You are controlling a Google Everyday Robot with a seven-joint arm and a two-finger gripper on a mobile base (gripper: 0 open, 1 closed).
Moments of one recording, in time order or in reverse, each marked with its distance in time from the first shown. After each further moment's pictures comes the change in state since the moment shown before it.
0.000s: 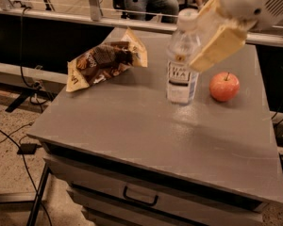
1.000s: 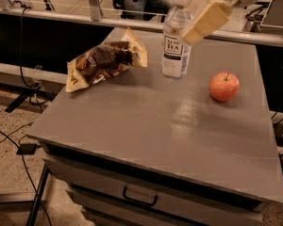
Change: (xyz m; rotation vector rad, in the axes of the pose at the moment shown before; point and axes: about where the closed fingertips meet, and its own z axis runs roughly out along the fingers) arm -0.003 -0.075 -0.001 0.065 -0.037 0.017
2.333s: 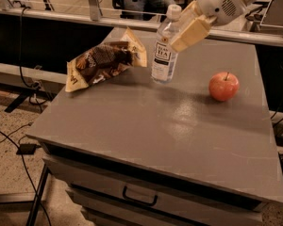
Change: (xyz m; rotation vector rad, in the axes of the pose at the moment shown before) arm 0.030 -0.049 0.063 -0.058 -0.117 0.092
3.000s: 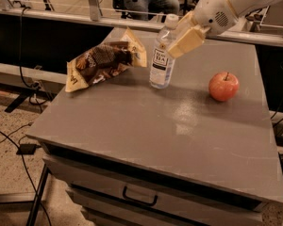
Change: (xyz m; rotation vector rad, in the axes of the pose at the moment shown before) arm 0.016 -0.012 0.023 0.000 -0.018 0.031
